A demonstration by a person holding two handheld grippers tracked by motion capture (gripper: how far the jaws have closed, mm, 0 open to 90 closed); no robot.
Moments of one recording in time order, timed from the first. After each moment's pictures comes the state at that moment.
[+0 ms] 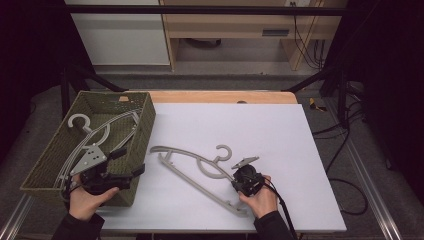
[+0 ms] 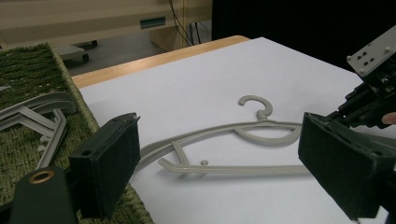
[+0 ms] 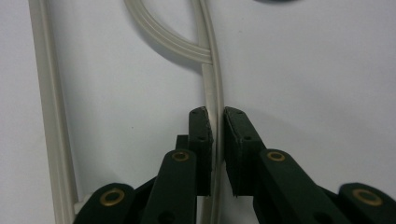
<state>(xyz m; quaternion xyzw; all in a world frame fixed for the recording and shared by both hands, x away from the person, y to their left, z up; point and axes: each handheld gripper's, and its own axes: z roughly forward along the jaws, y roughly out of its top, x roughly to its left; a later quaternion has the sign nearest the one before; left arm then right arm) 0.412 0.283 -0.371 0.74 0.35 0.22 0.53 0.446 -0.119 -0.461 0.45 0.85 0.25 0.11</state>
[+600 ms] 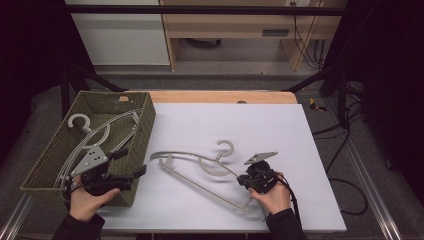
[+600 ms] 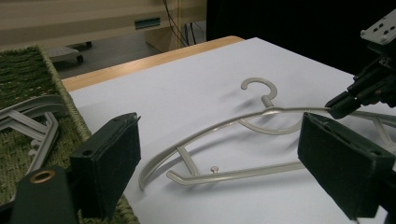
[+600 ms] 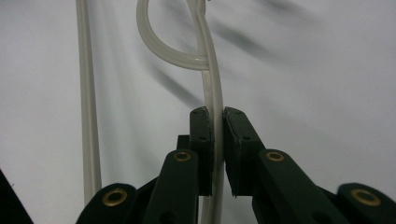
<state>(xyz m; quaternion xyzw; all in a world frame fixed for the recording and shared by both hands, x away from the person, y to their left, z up) 0.409 0.279 -0.368 0.75 0.34 0.21 0.53 0.443 -0.152 -0.434 0.42 0.84 0.32 0.08</state>
